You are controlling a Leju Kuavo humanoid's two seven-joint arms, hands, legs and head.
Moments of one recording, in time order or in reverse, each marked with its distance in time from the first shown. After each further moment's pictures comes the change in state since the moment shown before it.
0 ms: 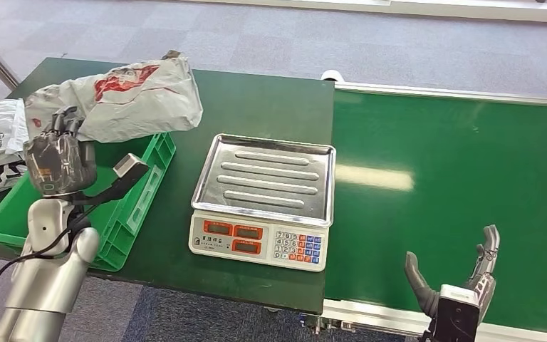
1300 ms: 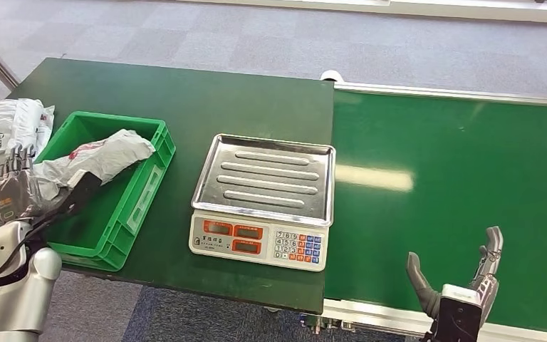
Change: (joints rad) left arm 0.097 0.003 0.259 0.074 0.152 -0.272 0.002; right arm 0.004 0.019 -0.017 -0.017 0.021 0.014 0.013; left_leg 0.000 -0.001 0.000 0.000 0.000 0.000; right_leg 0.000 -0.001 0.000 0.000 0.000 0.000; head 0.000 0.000
